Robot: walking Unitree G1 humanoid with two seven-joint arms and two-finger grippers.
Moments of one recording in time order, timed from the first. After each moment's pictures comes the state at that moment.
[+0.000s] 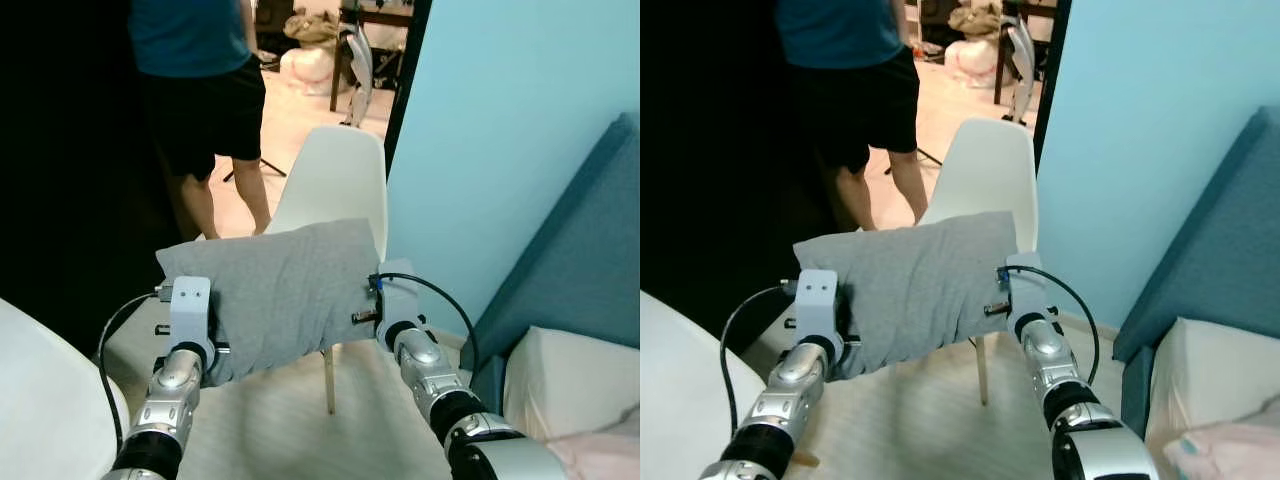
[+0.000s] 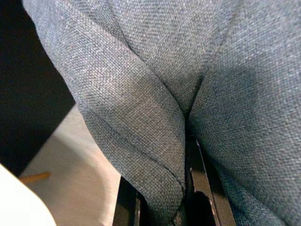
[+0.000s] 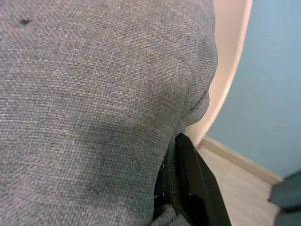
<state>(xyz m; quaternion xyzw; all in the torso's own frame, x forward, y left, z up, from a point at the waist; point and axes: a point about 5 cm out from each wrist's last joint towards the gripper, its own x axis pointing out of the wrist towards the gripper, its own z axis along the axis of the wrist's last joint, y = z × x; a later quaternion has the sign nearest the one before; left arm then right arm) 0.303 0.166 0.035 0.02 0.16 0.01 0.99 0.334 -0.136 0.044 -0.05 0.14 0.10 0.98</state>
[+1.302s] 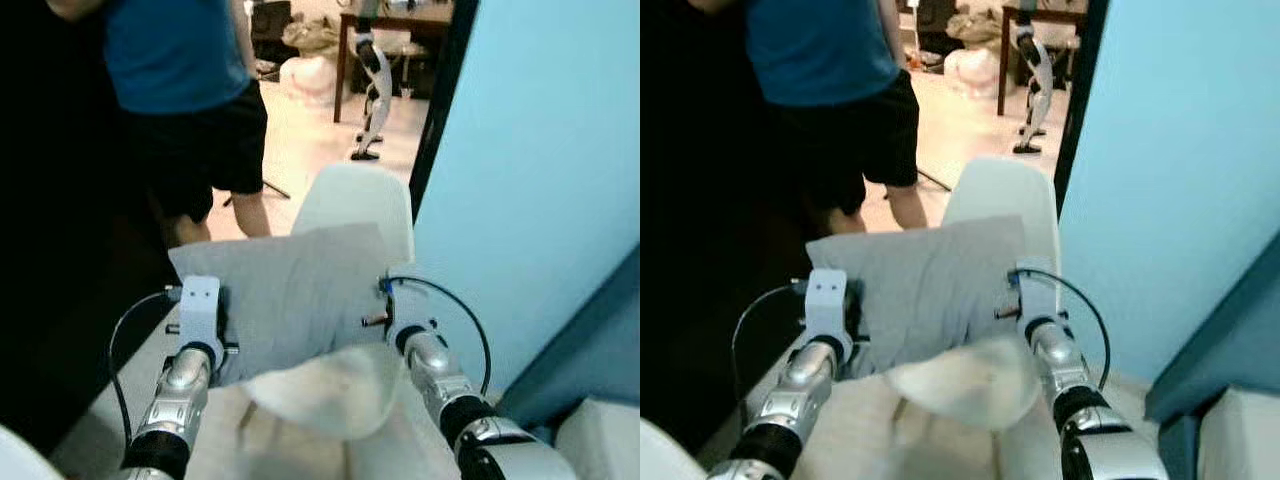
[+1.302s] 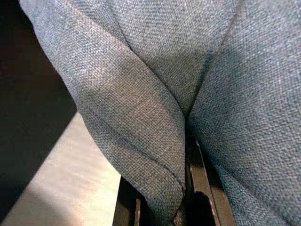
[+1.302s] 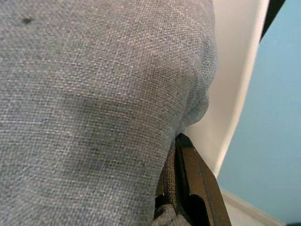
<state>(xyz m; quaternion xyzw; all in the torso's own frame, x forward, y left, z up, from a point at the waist) 0.305 0.160 0.036 0.02 0.16 -0.01 0.99 0.334 -0.142 0.045 -0.05 0.14 0.09 0.98</state>
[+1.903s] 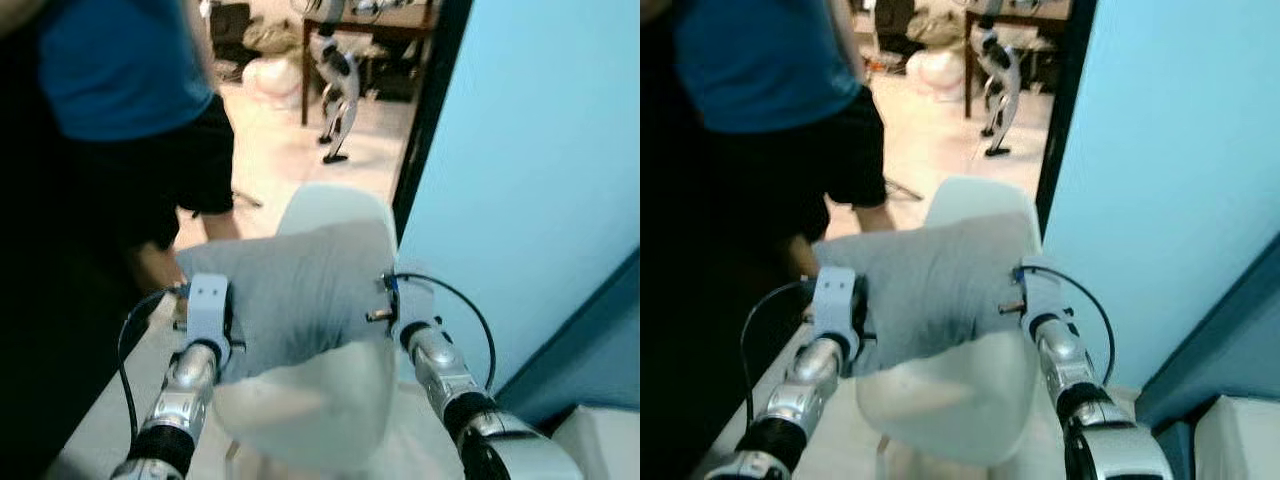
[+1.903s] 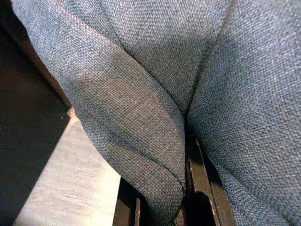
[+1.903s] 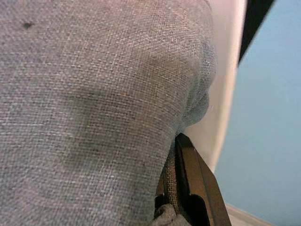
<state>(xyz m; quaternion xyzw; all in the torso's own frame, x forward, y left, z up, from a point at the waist) 0.307 0.154 0.035 0.02 0.16 -0.03 0.99 0.334 -0.147 0.045 -0.05 0.14 0.08 0.98</state>
